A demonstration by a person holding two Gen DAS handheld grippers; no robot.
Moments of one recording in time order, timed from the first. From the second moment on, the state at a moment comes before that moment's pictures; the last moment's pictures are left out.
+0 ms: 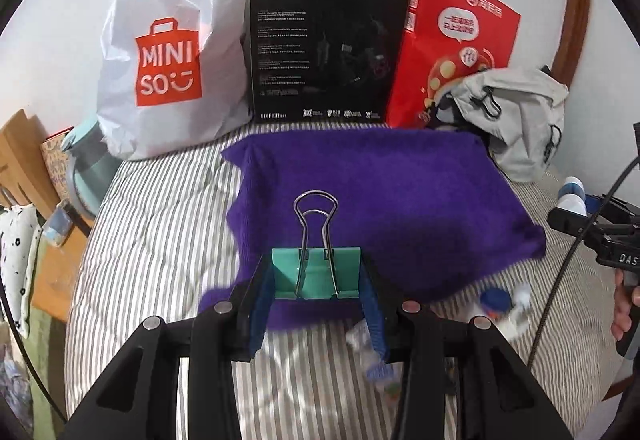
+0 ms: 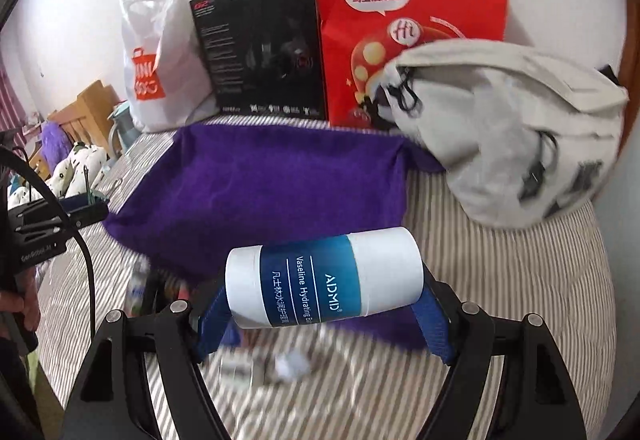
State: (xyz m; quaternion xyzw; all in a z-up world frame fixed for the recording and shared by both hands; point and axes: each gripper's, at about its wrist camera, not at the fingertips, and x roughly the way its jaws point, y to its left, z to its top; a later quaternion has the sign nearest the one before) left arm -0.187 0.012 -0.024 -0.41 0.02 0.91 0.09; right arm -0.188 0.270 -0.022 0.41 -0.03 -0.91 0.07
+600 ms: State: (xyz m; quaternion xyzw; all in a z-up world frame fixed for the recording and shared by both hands) left arm -0.247 0.000 -0.058 -0.44 0.00 0.89 0.09; right arm -0.325 0.245 -0.092 0.49 0.02 -0.87 0.01
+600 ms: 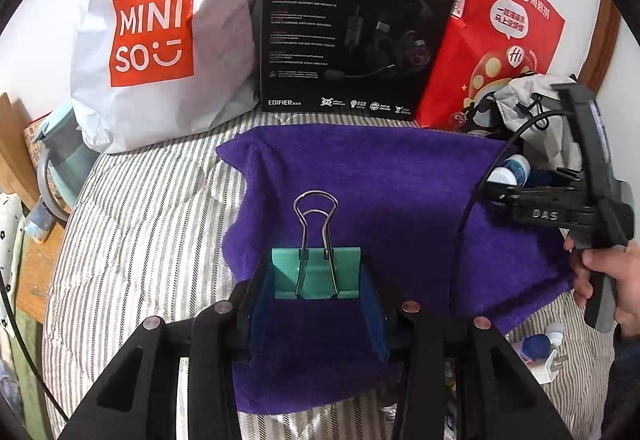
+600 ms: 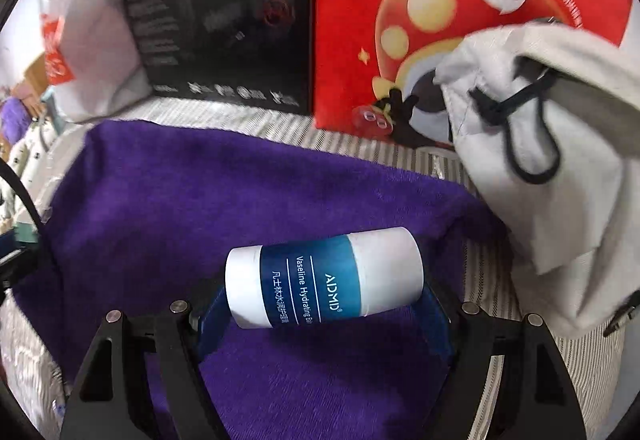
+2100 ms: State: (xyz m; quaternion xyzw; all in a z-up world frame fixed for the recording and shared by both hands) left arm -0.265 0.038 -0.104 -0.49 0.06 0.87 0.09; right arm -0.119 0.279 -0.022 0.47 0.00 -0.88 0.01
